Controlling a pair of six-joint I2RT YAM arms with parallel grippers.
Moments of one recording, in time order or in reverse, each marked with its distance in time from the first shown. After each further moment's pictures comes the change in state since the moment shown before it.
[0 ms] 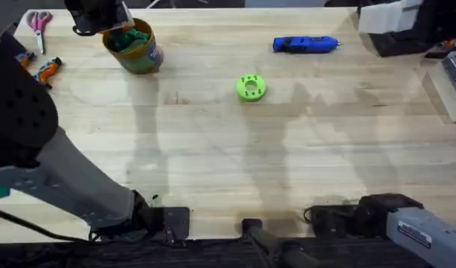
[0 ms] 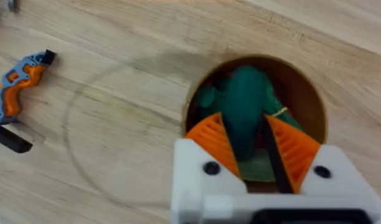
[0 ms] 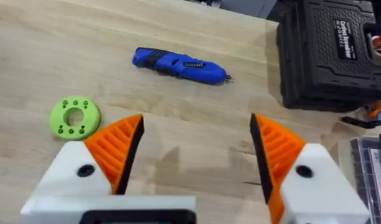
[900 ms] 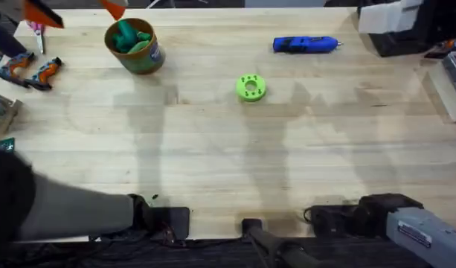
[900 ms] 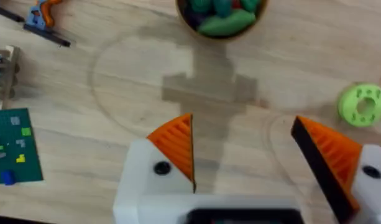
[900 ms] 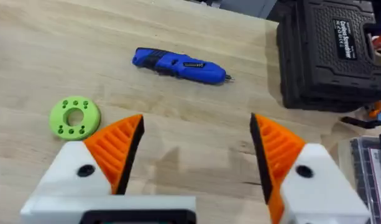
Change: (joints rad) left arm -0.016 -0.252 0.370 -0.800 0.086 0.094; right arm 0.000 0.000 0.000 0.000 0.000 0.000
